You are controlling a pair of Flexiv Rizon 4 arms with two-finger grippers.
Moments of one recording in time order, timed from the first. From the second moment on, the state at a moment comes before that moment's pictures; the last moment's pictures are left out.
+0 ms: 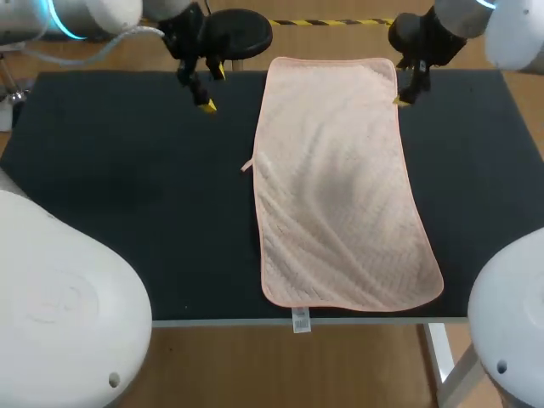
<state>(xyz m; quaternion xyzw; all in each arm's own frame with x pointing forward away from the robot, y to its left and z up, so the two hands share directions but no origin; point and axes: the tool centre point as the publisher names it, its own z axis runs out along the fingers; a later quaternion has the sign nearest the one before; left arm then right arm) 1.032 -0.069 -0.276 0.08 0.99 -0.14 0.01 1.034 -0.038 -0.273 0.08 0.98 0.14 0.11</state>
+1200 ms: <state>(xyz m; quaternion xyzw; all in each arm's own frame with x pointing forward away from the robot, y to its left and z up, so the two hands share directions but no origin) 1.008 -0.143 -0.392 0.01 1.00 -0.05 -0.02 0.996 -0.065 -0.363 0.08 0.99 0.04 0.07</state>
